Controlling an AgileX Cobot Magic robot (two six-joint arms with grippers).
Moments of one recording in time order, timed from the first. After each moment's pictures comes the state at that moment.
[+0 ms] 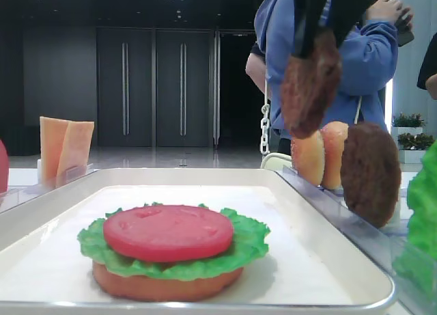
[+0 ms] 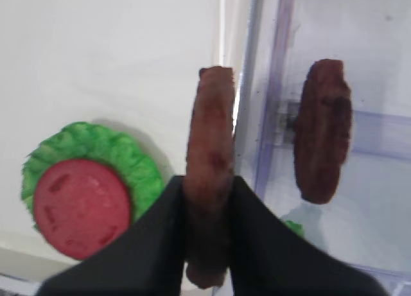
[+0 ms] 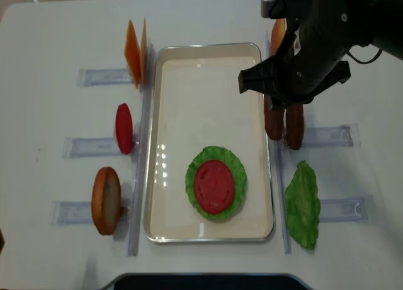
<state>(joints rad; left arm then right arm) 0.00 -0.02 -0.47 0.01 1.11 -0.01 0.64 1.57 -1.25 0.06 1.01 0.45</state>
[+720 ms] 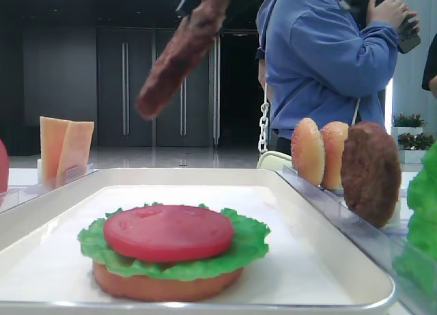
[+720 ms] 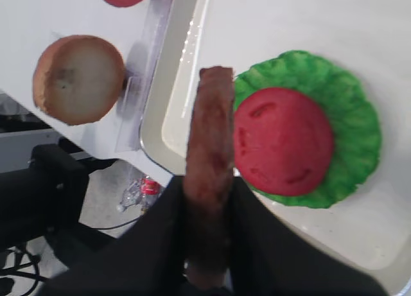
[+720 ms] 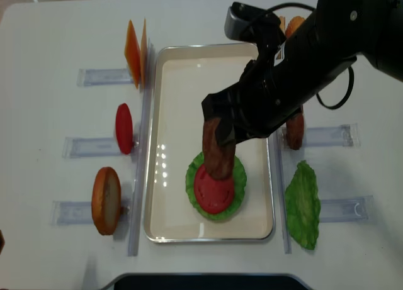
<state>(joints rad) 0.00 -0.02 -0.47 0.01 1.11 -0.01 0.68 1.55 -1.14 0.64 0.90 0.00</state>
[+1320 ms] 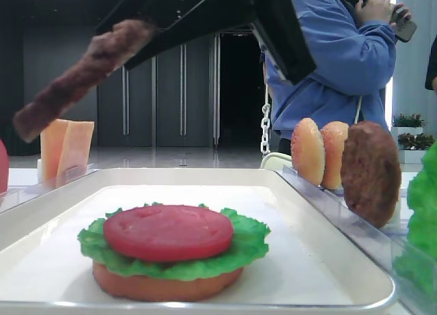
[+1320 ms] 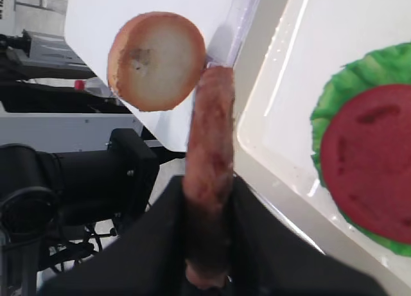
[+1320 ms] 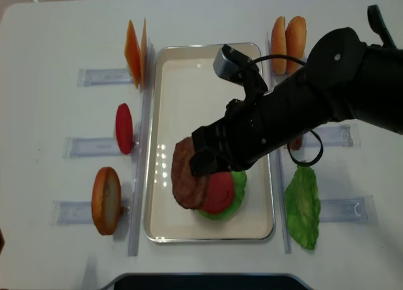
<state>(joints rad) 0.00 -0.02 -0.47 0.01 1.11 -0.01 0.68 1.62 -0.97 1.21 0.78 -0.54</state>
